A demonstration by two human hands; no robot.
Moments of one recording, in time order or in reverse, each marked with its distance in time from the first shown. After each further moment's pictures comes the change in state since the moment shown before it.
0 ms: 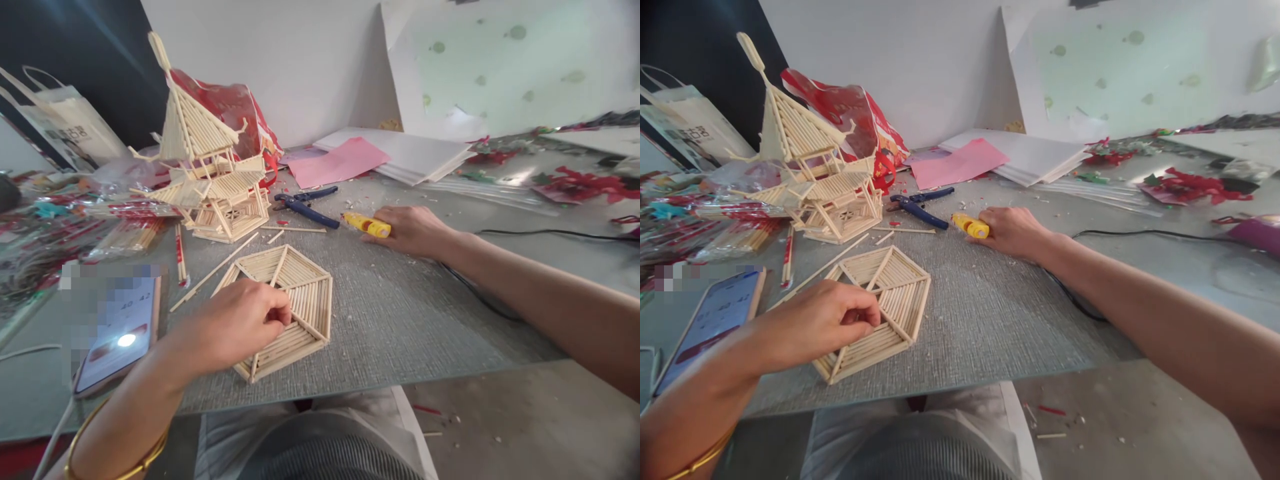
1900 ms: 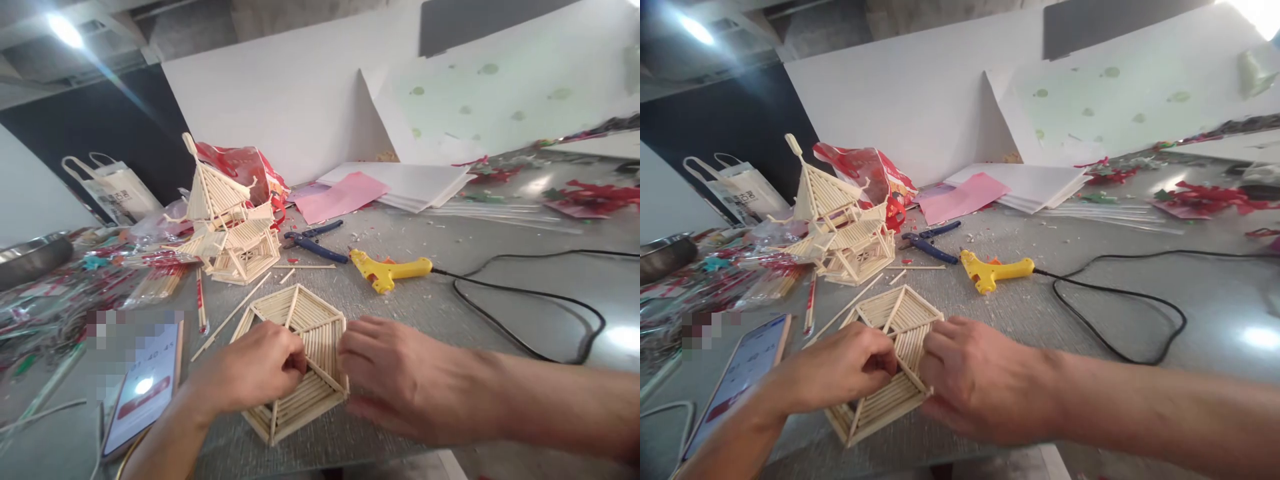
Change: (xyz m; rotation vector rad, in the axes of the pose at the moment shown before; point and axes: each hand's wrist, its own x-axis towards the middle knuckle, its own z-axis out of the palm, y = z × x) left_hand 0.014 0.006 -0.011 0.156 -0.247 -0.080; right_hand -0.052 -0.115 -0.044 0.414 0.103 -0.630
